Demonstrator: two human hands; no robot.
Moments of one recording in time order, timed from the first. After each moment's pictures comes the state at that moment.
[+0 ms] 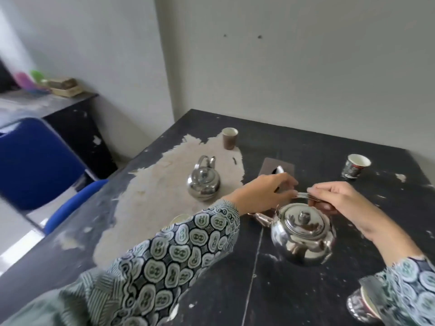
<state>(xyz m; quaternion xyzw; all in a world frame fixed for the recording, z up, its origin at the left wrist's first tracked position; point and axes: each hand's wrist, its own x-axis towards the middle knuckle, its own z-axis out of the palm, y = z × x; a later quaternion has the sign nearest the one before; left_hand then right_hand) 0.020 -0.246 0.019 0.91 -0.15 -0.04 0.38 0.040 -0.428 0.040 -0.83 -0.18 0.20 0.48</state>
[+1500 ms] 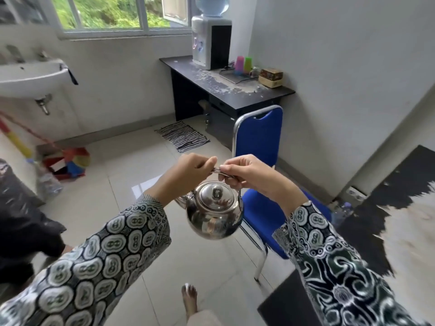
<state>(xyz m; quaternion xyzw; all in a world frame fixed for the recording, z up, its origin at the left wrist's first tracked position) -0.523 0.460 0.024 0.88 0.31 0.19 0.32 -0.376 0.374 0.037 -0.59 -0.53 0.48 0.39</state>
